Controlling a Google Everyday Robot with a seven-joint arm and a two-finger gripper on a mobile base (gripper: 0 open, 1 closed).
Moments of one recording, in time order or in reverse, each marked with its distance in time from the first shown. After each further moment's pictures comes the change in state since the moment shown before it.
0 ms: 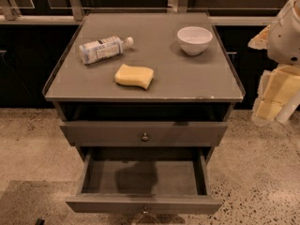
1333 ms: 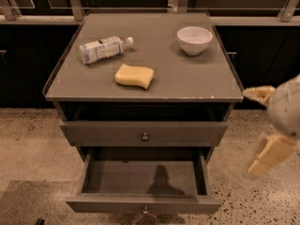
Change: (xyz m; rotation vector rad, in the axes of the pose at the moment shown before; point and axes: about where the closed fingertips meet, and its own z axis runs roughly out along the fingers) arm 0.026 0.067 0.071 -0.024 -0.234 0.033
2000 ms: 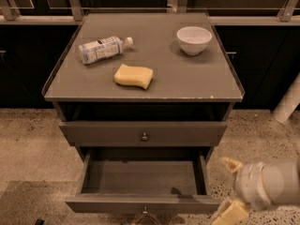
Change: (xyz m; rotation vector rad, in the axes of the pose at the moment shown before) arm 0.066 0.089 0.167 -0.123 -0.212 0.246
